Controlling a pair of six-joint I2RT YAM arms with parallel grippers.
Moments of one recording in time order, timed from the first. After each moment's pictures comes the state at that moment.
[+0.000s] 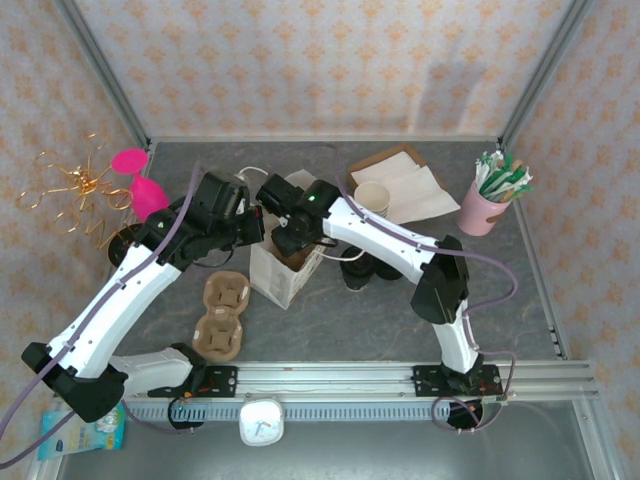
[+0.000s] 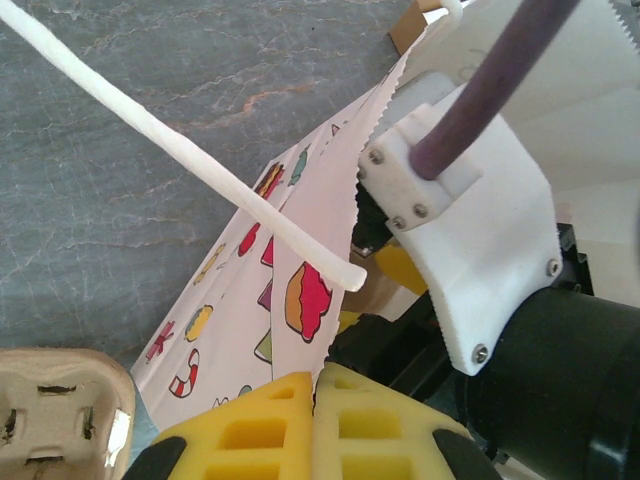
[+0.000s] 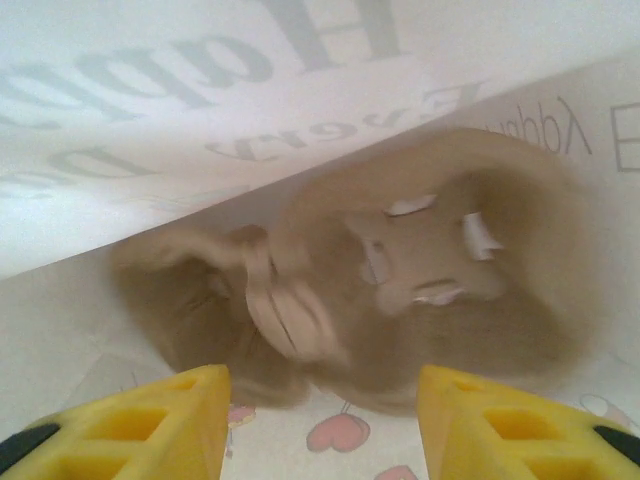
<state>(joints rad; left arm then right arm) -0.53 1.17 1.37 -1.05 -0.05 -0.68 0.97 2.03 2.01 -1.19 0.12 0.26</state>
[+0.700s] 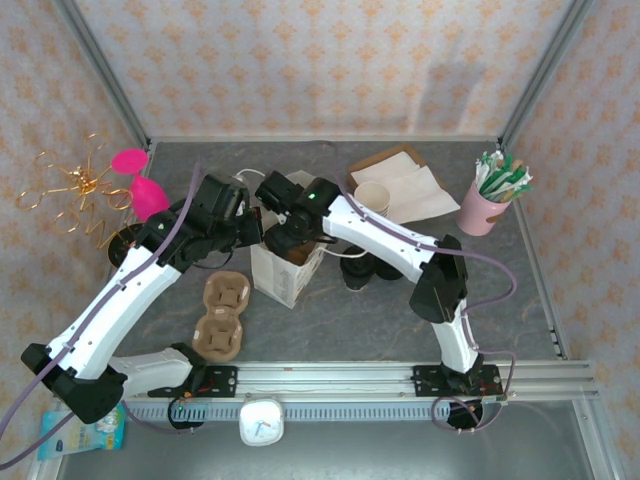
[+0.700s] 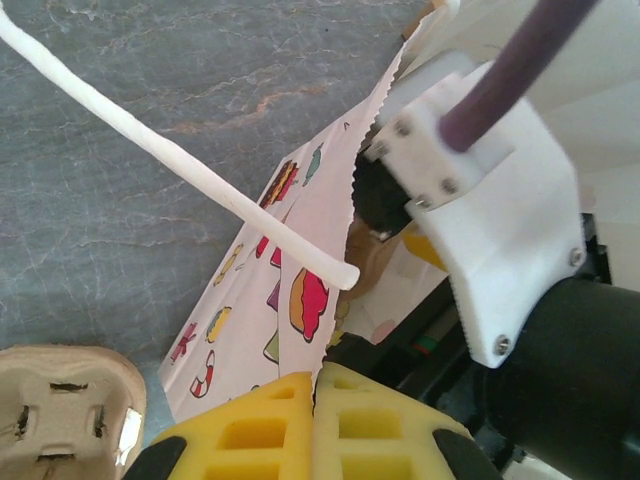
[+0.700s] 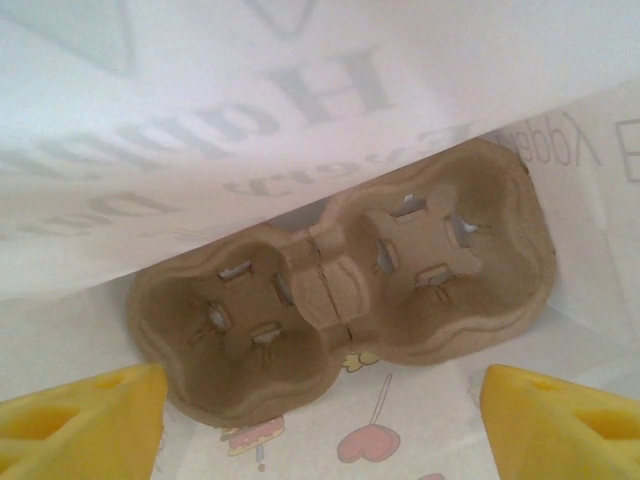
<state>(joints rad) -0.53 1.16 1.35 -1.05 -0.08 -0.69 0.96 2.03 2.04 -1.18 0.11 0.26</state>
